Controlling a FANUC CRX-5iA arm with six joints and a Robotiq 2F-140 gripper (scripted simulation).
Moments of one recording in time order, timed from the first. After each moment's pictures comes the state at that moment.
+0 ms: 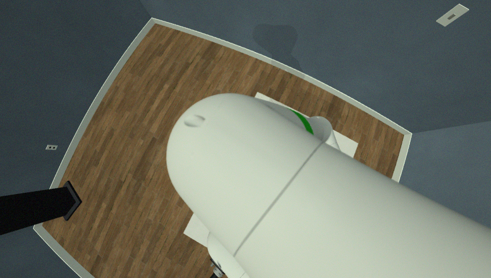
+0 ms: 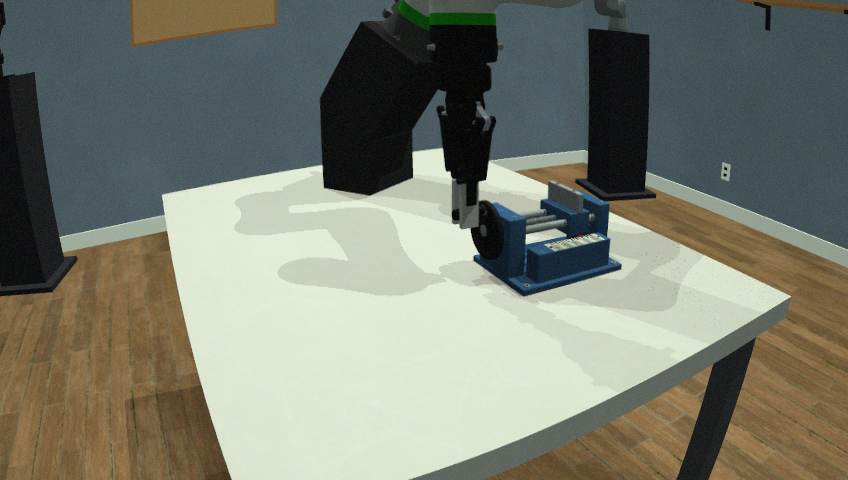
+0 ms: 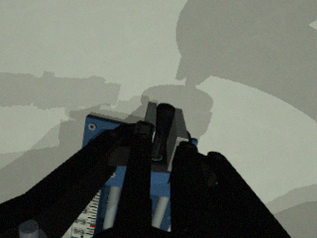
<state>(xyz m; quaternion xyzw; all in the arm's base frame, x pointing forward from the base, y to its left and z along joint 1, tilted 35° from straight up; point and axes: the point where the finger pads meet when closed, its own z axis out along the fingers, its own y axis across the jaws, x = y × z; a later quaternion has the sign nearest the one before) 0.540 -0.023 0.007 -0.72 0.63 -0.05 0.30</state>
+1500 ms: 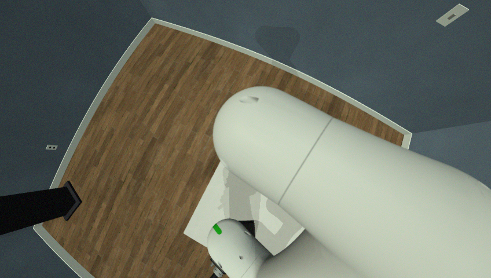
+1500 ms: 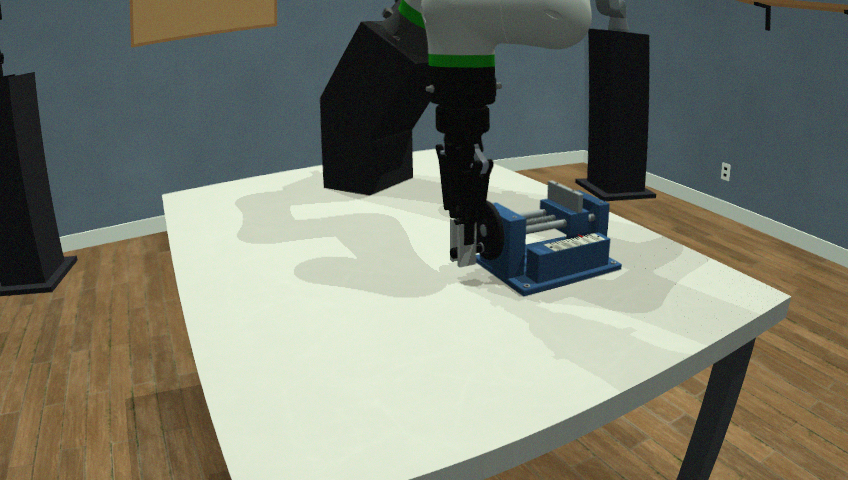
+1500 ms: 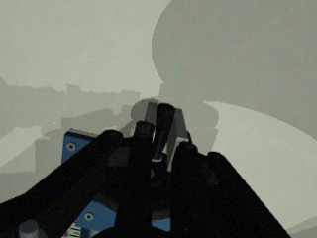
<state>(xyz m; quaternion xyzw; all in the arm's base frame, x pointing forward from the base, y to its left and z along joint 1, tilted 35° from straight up) 0.562 -0.001 -0.045 -0.72 0.63 -0.05 0.30</state>
